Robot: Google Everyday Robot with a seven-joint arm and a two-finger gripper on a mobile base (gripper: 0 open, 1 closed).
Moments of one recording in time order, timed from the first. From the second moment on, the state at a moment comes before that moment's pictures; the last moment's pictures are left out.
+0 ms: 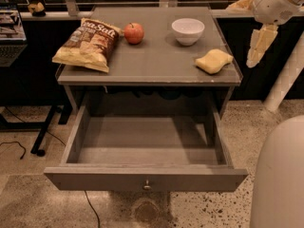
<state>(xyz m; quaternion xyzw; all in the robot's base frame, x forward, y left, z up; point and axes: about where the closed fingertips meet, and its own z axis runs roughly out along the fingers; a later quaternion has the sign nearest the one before) 0.656 -0.262 0.957 -0.75 0.61 -0.02 0.26</state>
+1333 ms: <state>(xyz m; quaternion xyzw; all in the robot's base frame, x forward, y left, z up) 0.682 -0.275 0.927 -0.75 0.60 -0.01 0.27</state>
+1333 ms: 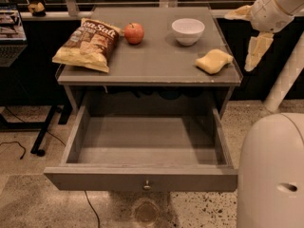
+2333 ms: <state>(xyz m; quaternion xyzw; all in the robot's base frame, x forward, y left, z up) 0.711 -0.233 0.874 -0.78 0.58 0.03 0.25</state>
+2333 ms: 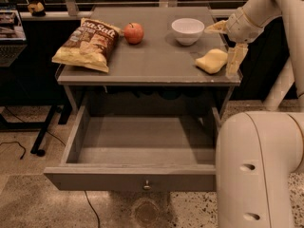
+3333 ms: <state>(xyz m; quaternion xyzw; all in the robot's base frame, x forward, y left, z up) 0.724 -0.247 0.876 -0.76 0.59 0.01 0.28</state>
